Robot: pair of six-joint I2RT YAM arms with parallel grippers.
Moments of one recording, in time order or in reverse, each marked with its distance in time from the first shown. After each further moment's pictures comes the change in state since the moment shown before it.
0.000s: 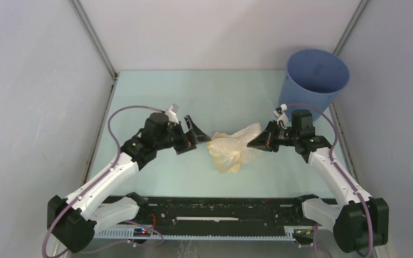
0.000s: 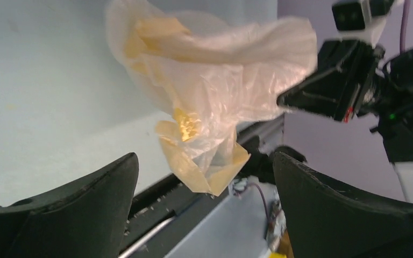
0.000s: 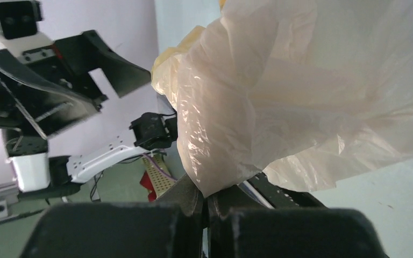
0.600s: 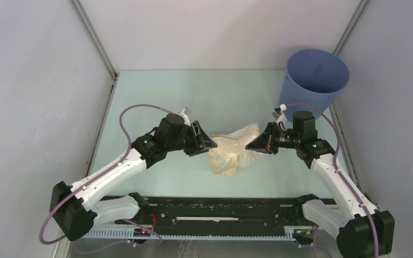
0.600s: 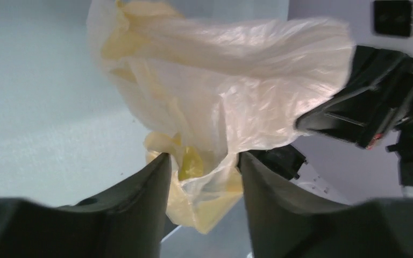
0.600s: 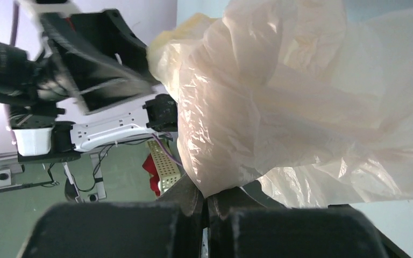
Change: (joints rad) left arm -0.200 0.108 0.038 -0.008 -0.098 -0.130; right arm 0.046 -0.095 0.000 0.027 -0.072 0.037
